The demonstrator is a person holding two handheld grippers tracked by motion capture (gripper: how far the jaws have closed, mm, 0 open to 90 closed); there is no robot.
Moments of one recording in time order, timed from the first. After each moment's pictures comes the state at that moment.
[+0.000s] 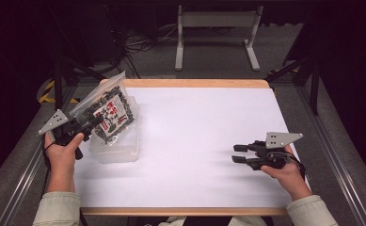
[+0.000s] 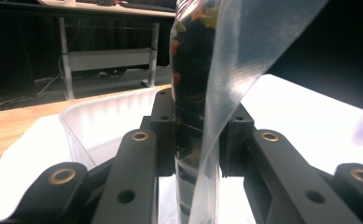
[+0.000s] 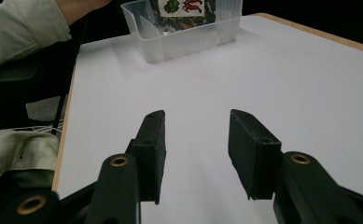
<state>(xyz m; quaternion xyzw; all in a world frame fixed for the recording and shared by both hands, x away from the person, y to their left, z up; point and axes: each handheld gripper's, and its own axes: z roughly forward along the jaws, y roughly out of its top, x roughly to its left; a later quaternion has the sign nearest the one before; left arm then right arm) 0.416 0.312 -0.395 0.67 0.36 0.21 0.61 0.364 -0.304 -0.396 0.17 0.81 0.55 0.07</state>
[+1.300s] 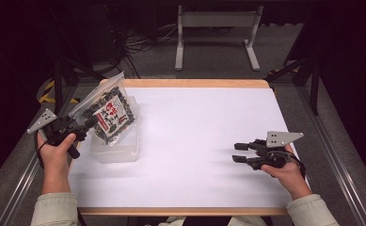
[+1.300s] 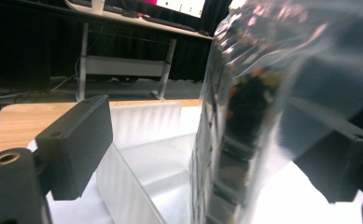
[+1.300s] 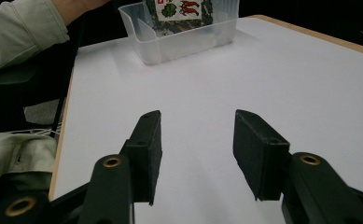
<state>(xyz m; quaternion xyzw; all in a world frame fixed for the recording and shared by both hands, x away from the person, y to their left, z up) 0.413 0.329 -0.390 0.62 0.41 0.21 0.64 0.367 -0.307 -0.396 0.17 0.81 0.56 0.08</state>
